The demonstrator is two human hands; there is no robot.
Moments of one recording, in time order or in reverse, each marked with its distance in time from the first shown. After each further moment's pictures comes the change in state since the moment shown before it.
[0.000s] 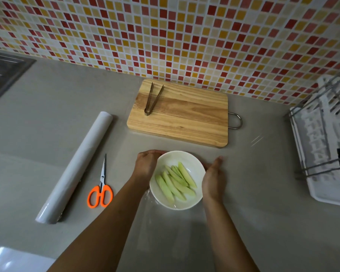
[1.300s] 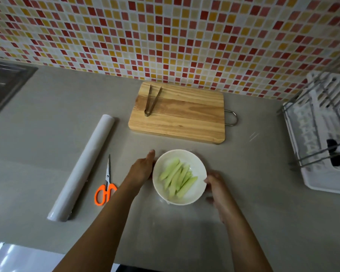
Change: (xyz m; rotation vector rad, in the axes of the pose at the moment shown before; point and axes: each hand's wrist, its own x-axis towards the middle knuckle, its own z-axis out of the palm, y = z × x) left_hand -0.020 -0.003 -0.027 0.400 -0.025 0.020; right_hand -0.021 0.016 -0.041 0.019 -0.391 0.032
